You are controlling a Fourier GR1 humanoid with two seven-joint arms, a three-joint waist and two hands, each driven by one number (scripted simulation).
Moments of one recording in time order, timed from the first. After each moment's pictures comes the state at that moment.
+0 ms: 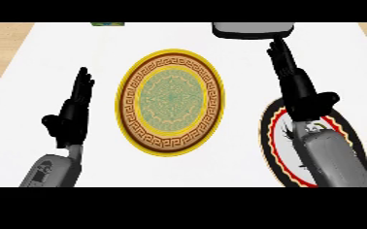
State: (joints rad) left arm -0.18 0.30 -0.19 -1.33 0.24 0.38 -0.18; right arm -0.36 -0.32 0.23 -1.44 -0.19 -0.24 -0.09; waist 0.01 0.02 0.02
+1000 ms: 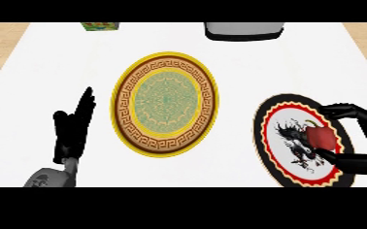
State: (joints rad) left arm -0.09 0.34 -0.24 -1.34 0.23 0.36 0.06; right arm -0.01 -0.69 0.08 -1.41 -0.19 0.18 -0.67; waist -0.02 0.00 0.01
